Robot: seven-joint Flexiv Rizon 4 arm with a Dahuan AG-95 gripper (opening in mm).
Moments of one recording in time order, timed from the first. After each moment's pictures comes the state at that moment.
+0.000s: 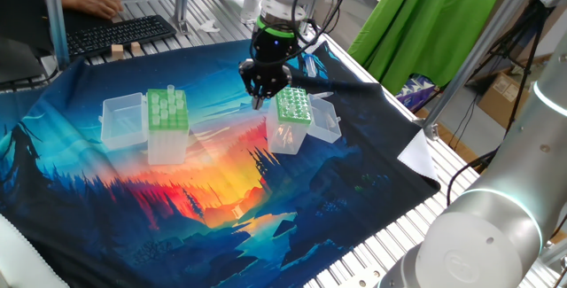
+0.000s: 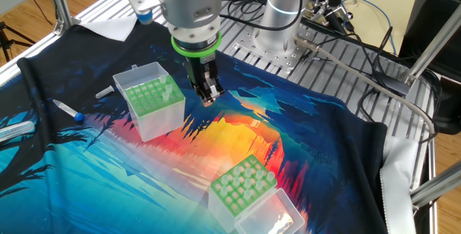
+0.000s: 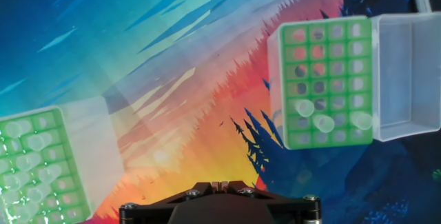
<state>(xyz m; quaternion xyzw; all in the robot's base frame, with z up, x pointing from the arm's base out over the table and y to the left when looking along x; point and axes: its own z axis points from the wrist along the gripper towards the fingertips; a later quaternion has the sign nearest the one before) 0.512 0.011 0.175 -0.27 -0.96 -0.03 0.06</state>
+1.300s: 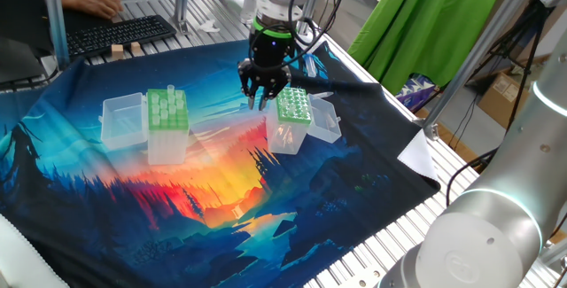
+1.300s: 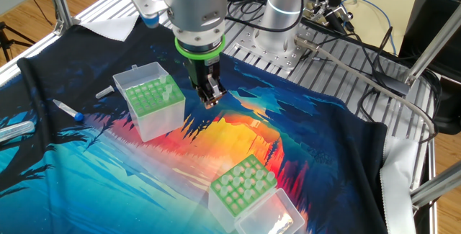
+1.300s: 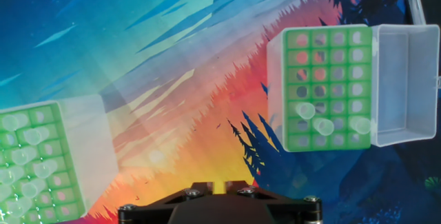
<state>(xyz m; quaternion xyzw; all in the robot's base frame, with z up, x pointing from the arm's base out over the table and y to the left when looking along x) 0.509 0.011 0.175 -0.25 -0.97 -0.03 0.05</state>
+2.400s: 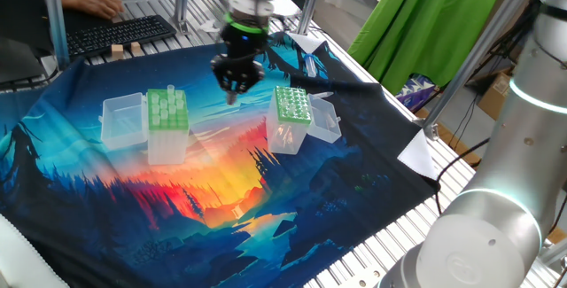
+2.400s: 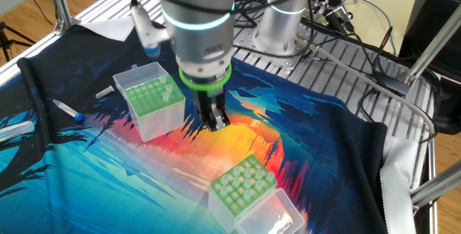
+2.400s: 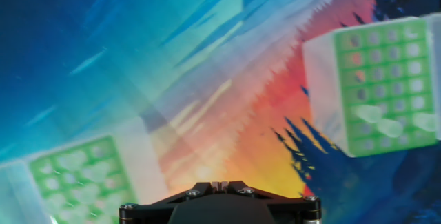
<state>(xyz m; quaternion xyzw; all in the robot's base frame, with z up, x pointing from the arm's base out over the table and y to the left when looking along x) 0.562 0.059 0.164 -0.31 -0.95 -0.03 0.05</state>
